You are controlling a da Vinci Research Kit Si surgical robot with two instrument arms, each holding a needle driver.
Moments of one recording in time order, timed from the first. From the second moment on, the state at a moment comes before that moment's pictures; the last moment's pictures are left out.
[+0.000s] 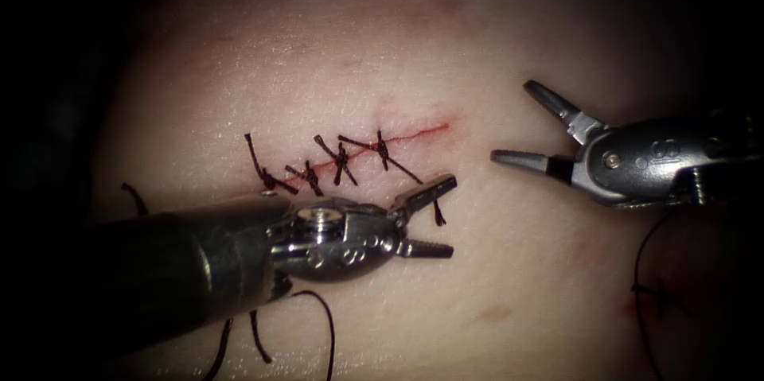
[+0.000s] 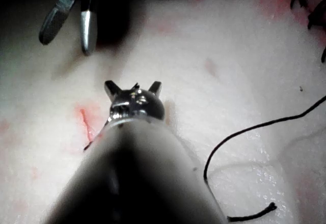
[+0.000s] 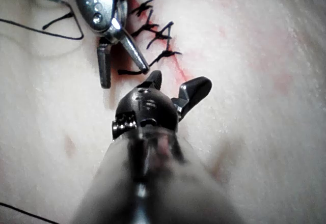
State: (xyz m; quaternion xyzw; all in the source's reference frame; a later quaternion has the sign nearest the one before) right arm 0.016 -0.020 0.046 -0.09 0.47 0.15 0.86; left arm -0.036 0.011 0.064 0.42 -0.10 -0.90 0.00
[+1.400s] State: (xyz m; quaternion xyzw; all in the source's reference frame) right arm 0.025 -0.023 0.052 -0.04 0.65 -0.09 0.76; left arm -0.032 0.011 0.060 0.46 -0.08 -0.88 0.05
